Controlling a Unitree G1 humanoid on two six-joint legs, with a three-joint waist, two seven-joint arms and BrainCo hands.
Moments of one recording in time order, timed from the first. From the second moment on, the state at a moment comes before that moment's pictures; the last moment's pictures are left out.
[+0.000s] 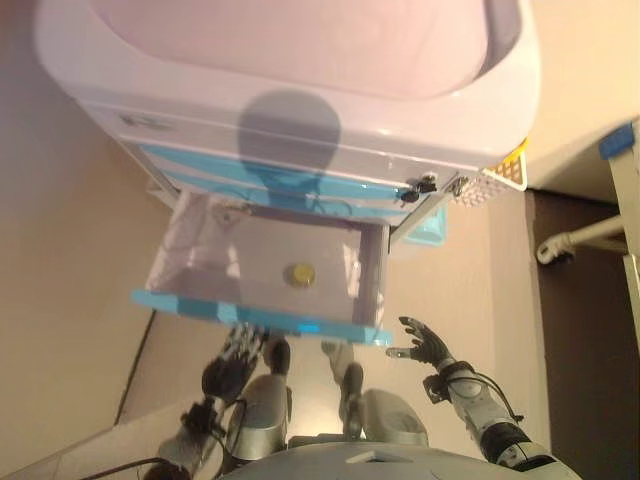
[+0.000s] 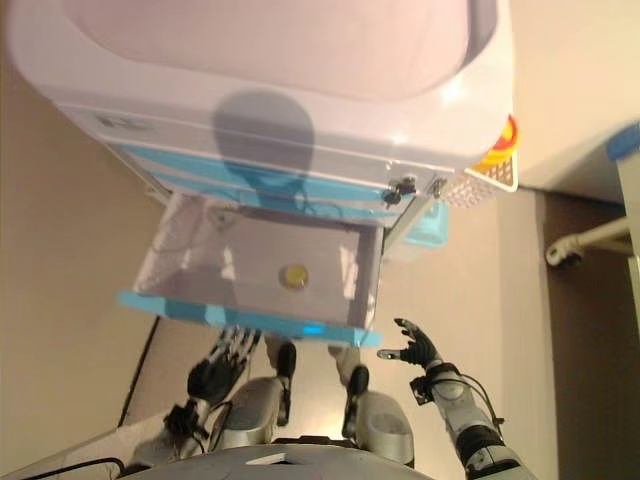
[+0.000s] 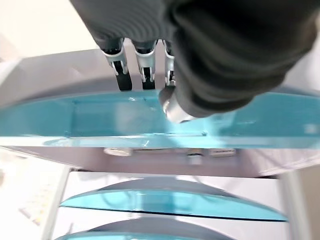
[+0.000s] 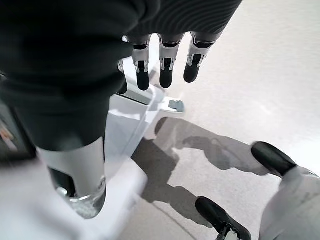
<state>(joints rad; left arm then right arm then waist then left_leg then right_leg) 0.08 0.20 0.10 1.04 -1.30 0.27 -0.91 -0.08 -0.28 0.19 1.02 -0.04 -0.29 0.07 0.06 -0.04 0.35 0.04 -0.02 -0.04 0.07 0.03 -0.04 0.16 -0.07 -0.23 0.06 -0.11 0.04</state>
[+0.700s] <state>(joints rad) 0.11 0.20 0.13 1.25 -1.02 0.10 -0.84 0.04 -0.34 0.08 1.25 -0.06 -0.37 0.04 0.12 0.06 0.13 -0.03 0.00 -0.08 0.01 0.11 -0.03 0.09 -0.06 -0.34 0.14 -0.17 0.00</state>
